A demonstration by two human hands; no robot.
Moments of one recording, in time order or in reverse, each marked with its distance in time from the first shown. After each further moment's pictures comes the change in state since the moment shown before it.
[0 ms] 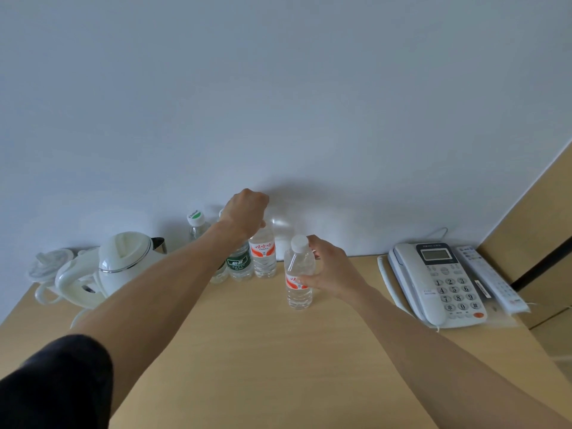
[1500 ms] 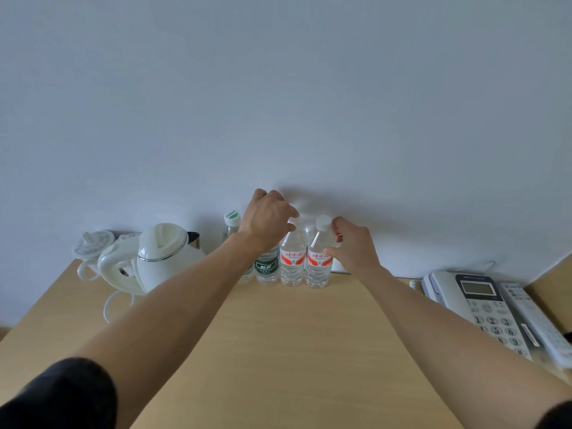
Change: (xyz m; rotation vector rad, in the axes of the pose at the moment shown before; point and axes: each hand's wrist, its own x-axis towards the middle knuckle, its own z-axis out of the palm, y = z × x) left_hand -0.006 -0.032 0.010 0.065 0.244 0.081; right_hand 0.075 -0.024 -0.007 -0.078 0.118 0.033
